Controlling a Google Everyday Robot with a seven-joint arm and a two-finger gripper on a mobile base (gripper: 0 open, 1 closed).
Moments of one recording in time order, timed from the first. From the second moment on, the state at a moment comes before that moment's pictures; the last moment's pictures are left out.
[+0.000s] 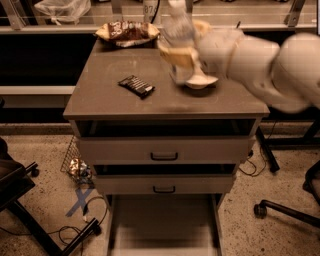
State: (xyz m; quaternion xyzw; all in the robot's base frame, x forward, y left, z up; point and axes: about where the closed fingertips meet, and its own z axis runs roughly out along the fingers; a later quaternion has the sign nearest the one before) arm 0.609 -0.039 1.022 -0.41 0.57 0.19 0.68
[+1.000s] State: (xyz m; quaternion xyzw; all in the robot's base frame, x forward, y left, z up) arm 0.549 -0.159 0.874 -0.36 0.68 0.16 0.63
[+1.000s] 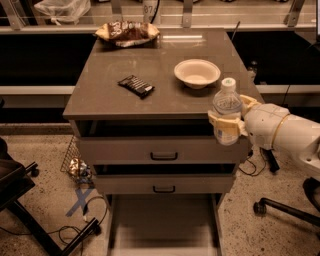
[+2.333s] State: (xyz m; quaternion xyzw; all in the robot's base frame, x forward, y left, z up) arm 0.518 -0.144 0.677 -0.43 0.61 0.28 0.61
